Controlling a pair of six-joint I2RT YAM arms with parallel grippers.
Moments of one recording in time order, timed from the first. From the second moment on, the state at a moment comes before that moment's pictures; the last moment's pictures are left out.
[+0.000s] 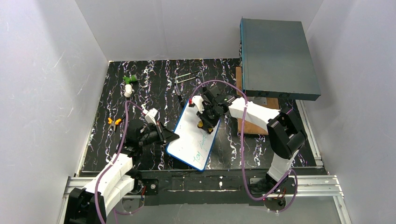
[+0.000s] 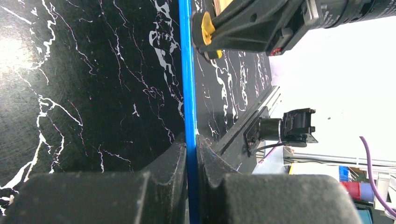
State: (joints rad) left arm -0.27 0.82 0.26 0.10 0.68 -0.74; right arm 0.75 1.77 1.27 -0.60 -0.37 -0.34
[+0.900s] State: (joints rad) left arm -0.28 0.84 0.27 0.13 0.69 -0.75; right arm 0.71 1.77 1.30 -0.56 -0.40 -0.29
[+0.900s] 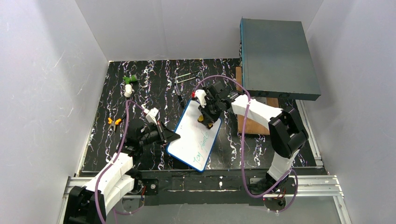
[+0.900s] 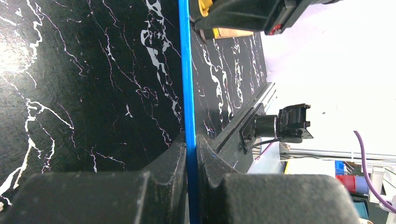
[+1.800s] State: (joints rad) left arm -0.29 0.85 0.29 0.11 0.70 -0.72; right arm 0.66 1.75 1.29 -0.54 -0.22 -0.36
